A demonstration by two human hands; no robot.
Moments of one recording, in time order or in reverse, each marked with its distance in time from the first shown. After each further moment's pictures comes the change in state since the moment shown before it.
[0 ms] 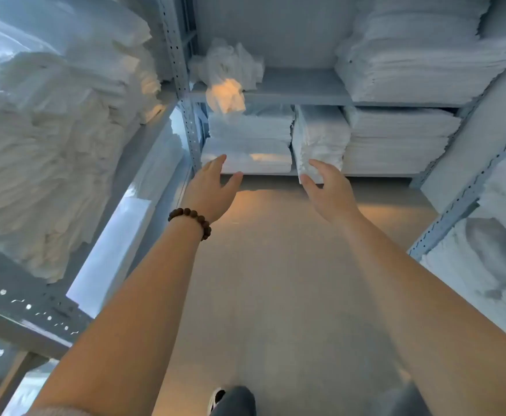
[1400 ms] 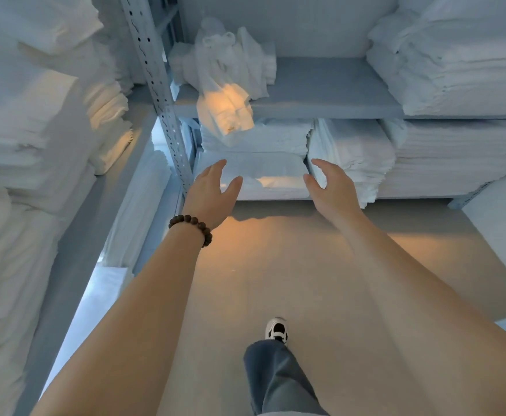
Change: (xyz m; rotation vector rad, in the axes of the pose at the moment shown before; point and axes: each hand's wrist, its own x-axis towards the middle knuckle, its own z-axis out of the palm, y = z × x) left_hand 0.488 -0.188 0.082 0.024 -0.059 -0.031; right_hand 0.475 0.069 0.213 -0.007 0.008 0.115
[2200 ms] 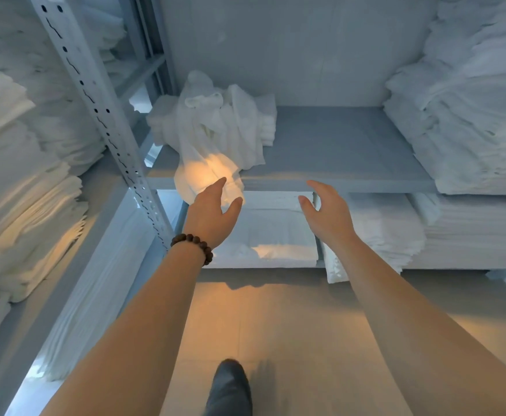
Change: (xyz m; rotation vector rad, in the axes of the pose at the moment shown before) left_hand 0.362 0.009 0.088 0.005 0.070 -0.021; right_hand 0.371 0.059 0.035 -0.008 -0.030 -0.044
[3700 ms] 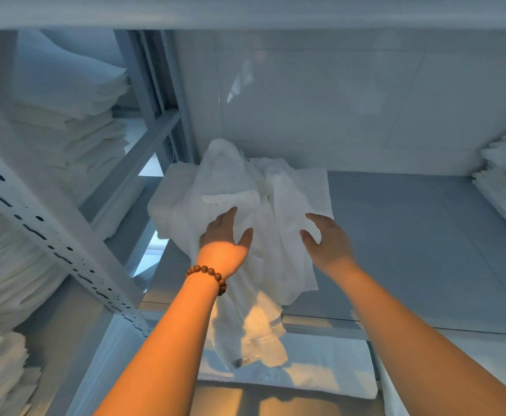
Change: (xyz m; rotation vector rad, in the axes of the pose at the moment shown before) left_hand 0.418 -0.116 0.027 0.089 -0.045 -0.118; right_hand 0.418 -0.025 0.171 -0.070 -0.176 0.022
